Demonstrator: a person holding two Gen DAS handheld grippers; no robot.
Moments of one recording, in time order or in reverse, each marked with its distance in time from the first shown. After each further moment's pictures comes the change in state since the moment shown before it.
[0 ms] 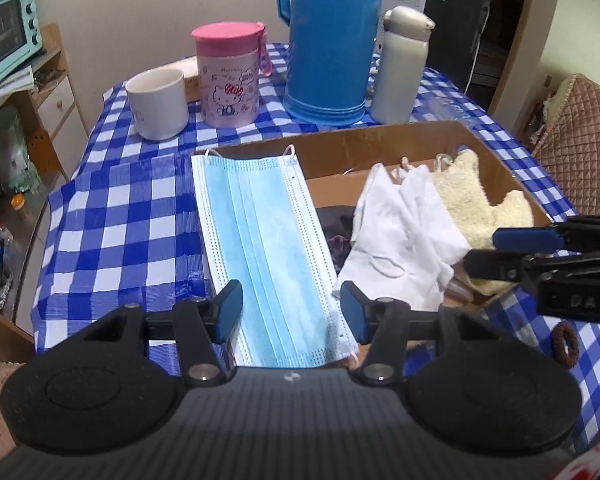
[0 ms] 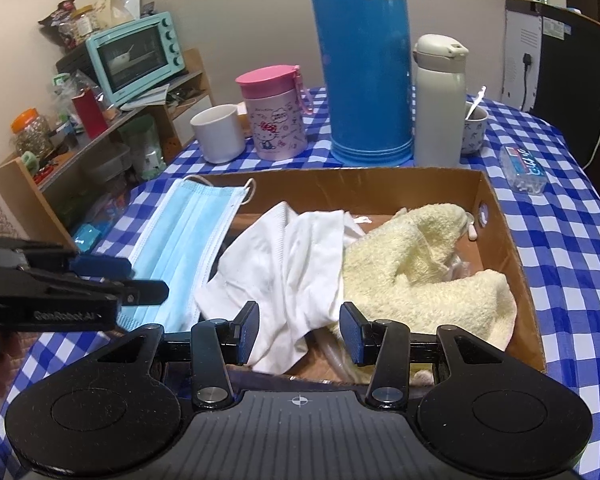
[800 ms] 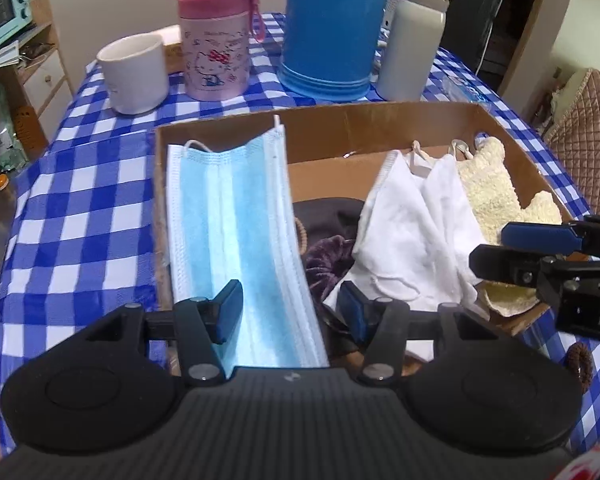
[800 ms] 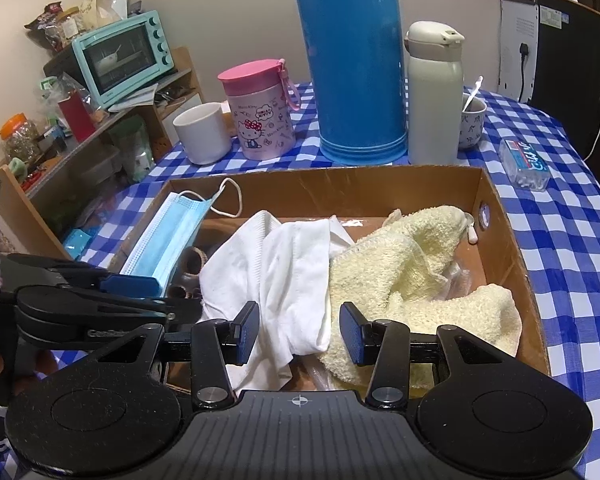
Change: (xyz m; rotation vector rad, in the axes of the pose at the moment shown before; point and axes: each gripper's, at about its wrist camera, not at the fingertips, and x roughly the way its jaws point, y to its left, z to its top) left arm 0.045 -0.008 0.010 -0.028 0.071 -0.005; right arm 0.018 -0.012 0.008 0.019 0.012 -0.002
